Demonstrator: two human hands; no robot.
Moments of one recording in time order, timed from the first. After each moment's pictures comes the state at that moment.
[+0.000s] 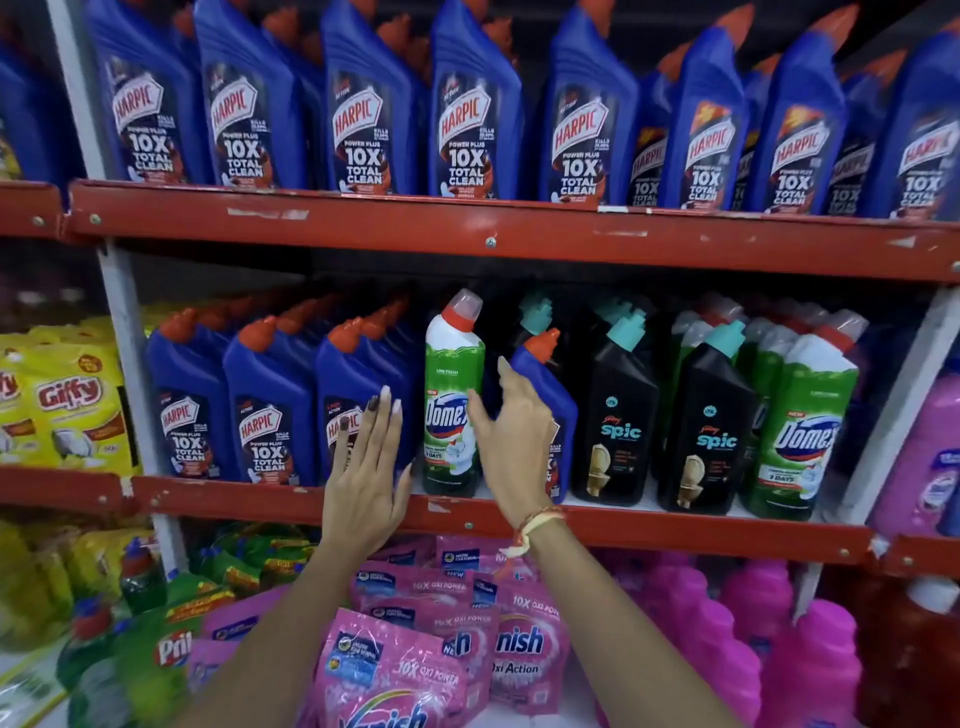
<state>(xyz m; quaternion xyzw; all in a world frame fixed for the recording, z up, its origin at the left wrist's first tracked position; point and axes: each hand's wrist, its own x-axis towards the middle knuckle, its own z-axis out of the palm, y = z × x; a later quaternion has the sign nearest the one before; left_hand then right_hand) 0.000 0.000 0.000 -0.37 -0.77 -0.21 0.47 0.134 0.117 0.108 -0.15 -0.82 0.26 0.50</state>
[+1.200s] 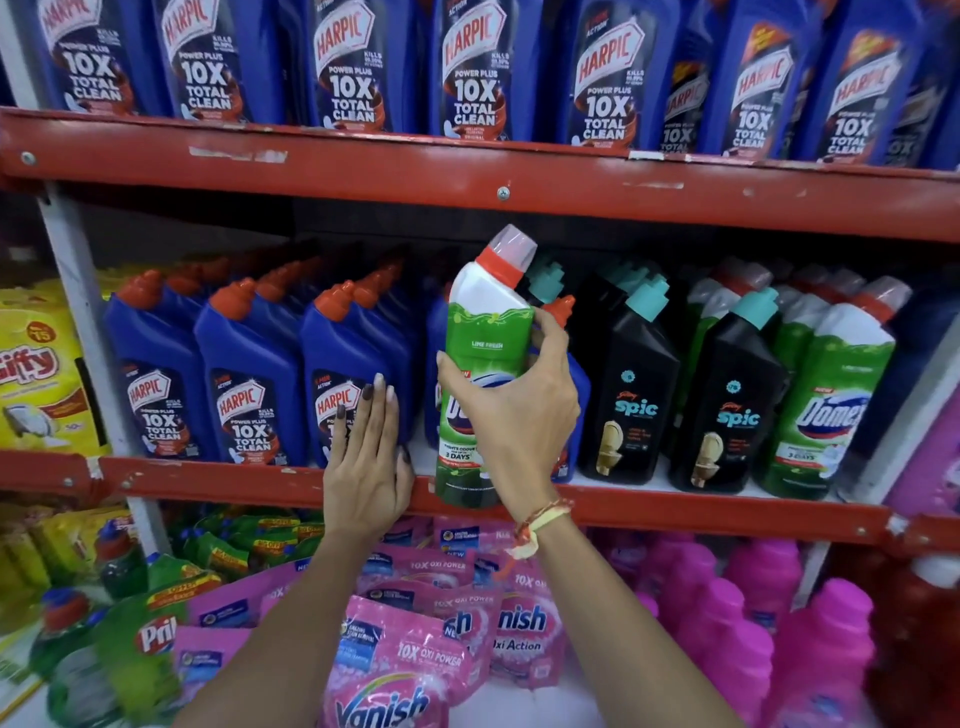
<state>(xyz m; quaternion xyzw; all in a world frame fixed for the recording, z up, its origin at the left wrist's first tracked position) -0.018 0.018 -0.023 -0.32 -0.76 -0.21 0.52 0.130 0.102 0.111 -0.17 -0.70 0.32 0.62</state>
